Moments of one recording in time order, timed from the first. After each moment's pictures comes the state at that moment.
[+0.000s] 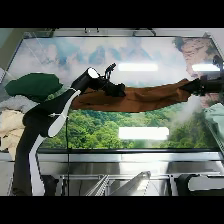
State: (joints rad) left arm -0.44 -2.22 1.96 0.71 -1.05 -1.36; right arm -0.49 -1.58 1.33 -0.48 1.58 0.90
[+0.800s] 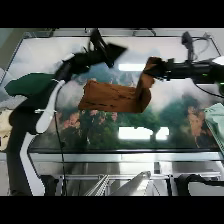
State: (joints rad) left arm -0.25 -2.09 2.03 -0.49 -1.52 -1.12; right arm -0.01 -1.53 1.33 -0.25 1.26 0.92
